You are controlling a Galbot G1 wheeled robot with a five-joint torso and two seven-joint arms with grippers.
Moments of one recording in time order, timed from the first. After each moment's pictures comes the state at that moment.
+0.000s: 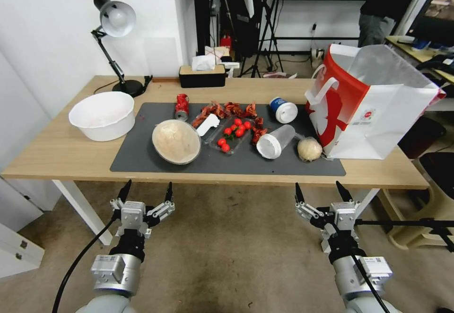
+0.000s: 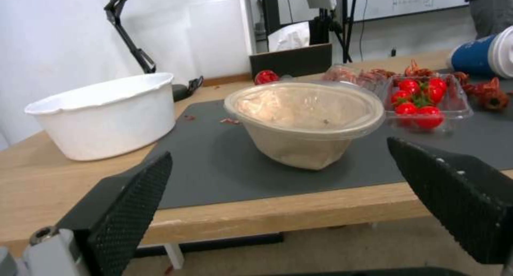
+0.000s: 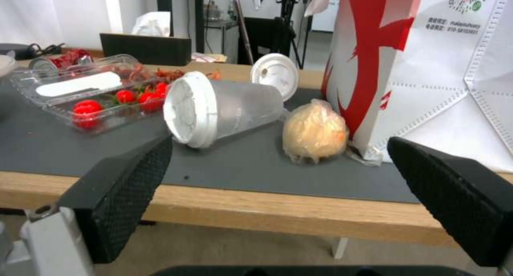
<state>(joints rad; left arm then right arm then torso) 1.80 -1.50 -0.55 -2.30 0.00 0.00 0.00 -1.80 1.50 0.55 2.30 0.00 0.00 0.00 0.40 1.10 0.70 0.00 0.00</state>
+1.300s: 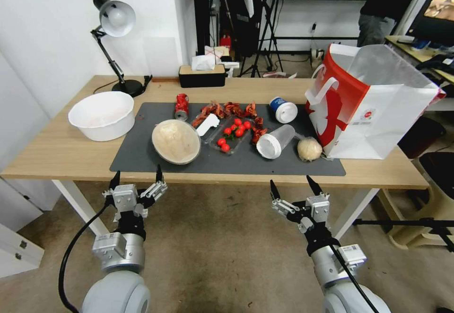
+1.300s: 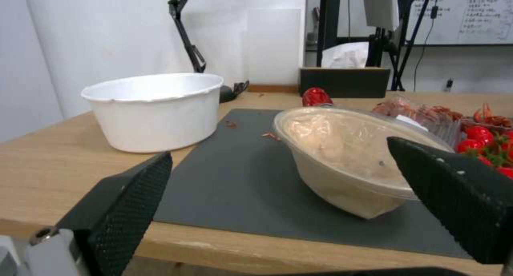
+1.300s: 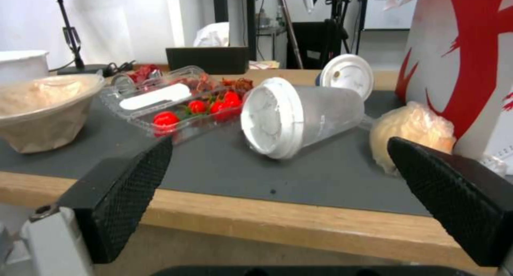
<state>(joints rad) 1.67 -1.42 -0.46 -2.28 -0.13 0.05 -0.30 -1.71 1.52 0.48 2.24 0.04 -0.01 -0.12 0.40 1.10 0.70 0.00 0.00</state>
